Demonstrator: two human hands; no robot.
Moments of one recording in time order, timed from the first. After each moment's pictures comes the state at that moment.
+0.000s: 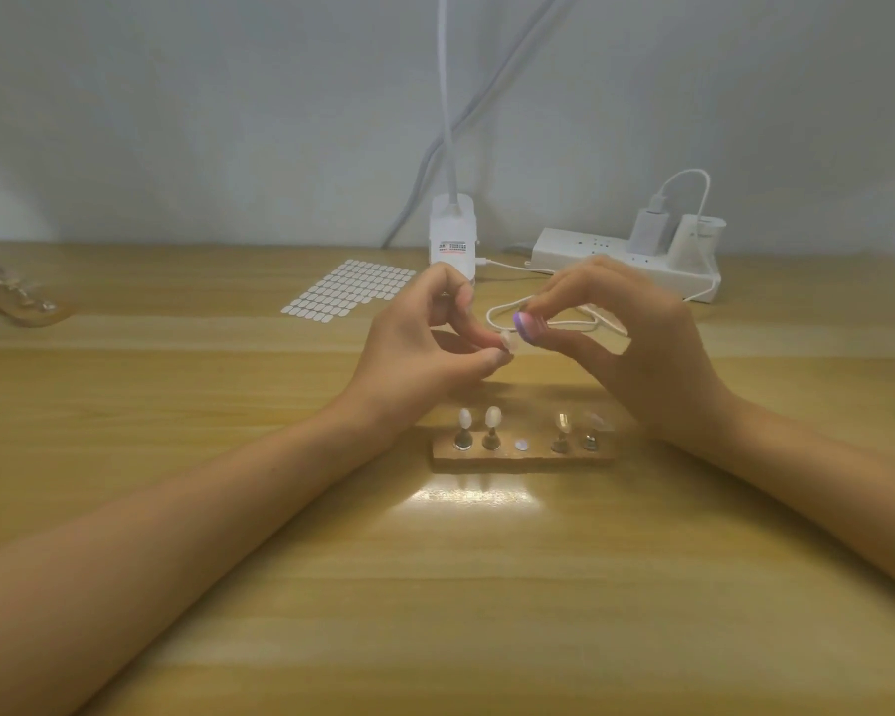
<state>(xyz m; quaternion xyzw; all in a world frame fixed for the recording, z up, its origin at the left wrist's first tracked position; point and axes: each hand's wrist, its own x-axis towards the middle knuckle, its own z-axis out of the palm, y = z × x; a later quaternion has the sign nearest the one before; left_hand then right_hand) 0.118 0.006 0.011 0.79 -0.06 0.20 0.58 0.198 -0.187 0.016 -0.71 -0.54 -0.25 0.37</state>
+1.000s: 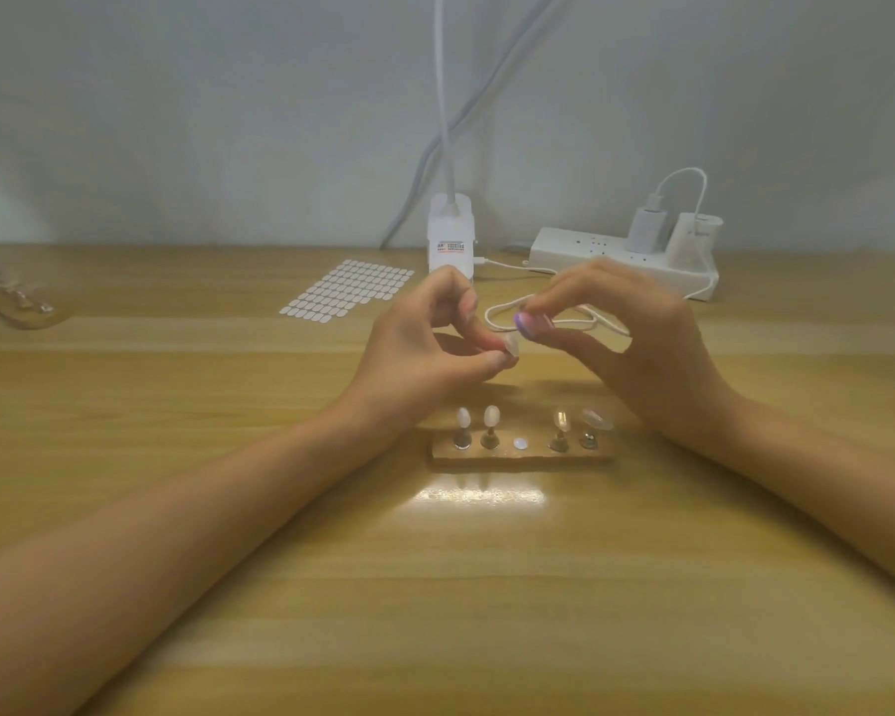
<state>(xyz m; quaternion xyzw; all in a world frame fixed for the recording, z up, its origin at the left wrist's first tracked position) 0.116 0.003 0.014 0.80 -0.06 0.20 0.57 0.204 -0.192 0.013 -0.72 -0.54 -0.25 0.36</state>
